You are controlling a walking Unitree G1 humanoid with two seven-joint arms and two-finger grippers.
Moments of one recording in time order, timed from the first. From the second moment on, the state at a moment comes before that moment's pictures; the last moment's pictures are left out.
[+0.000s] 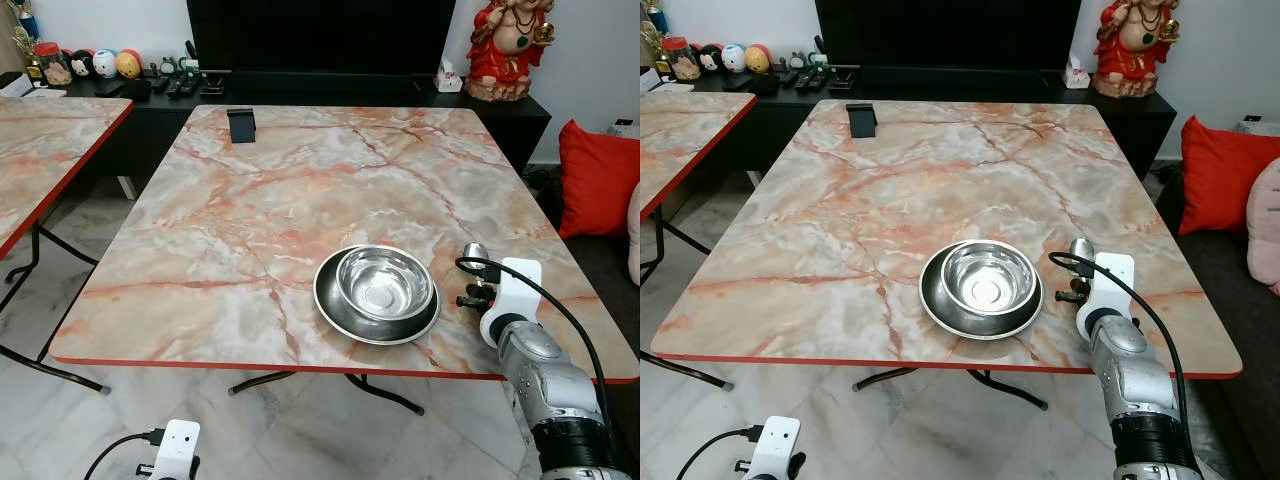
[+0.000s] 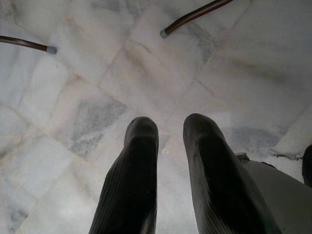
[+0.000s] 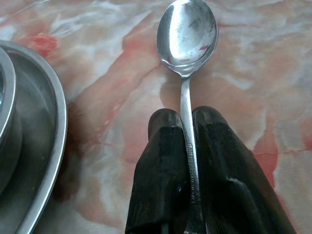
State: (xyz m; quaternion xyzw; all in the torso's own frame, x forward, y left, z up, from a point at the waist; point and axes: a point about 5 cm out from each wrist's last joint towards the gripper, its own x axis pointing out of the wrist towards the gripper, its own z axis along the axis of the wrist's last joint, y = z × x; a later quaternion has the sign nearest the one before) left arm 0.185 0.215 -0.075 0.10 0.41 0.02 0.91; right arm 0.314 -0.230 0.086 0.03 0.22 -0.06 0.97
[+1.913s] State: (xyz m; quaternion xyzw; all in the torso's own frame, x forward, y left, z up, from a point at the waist) left arm 0.181 0.217 -0.077 0.11 0.42 0.02 0.90; right arm 0.307 -0.226 0.067 0.01 0.21 -0.02 0.98
